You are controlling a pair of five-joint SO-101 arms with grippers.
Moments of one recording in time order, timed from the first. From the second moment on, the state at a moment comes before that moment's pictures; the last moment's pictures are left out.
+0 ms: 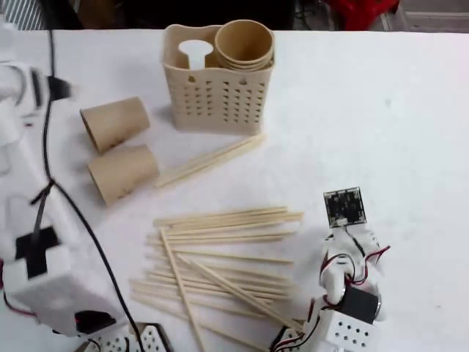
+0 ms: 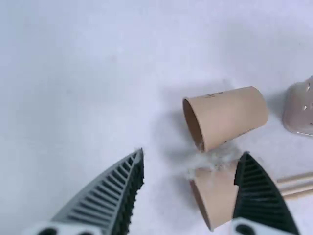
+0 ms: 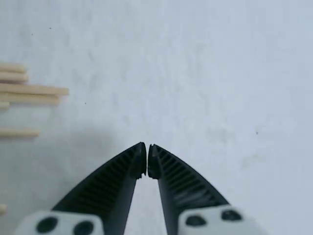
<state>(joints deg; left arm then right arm) -28.6 10.2 -51.1 102.4 -11.7 16.6 -101.8 96.5 60.7 32.3</state>
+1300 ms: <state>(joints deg) -30.9 -104.0 92.0 3.8 -10.9 16.6 -101.8 96.5 60.7 32.3</state>
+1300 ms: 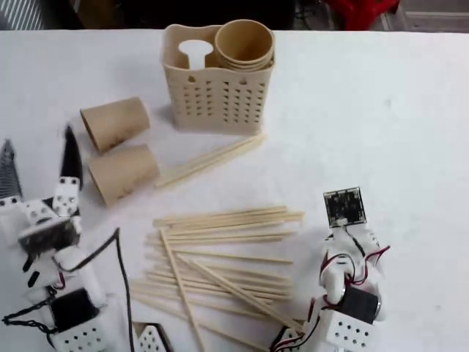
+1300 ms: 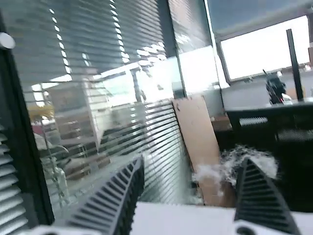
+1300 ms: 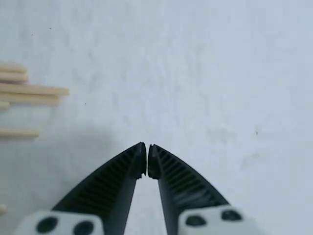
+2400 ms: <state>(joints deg) -43.1 -104.7 97.1 -41.5 -7.7 16.6 -102.0 96.5 60.7 32.3</state>
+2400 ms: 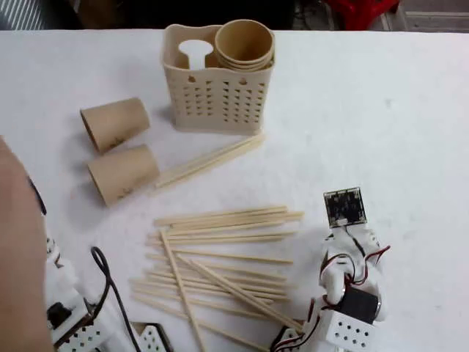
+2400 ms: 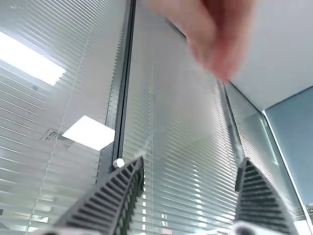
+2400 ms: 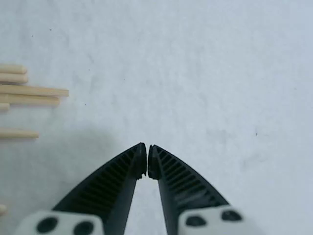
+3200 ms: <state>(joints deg) -43.1 -104.7 97.1 -38.0 -7.8 16.6 -102.0 96.5 60.7 32.3</state>
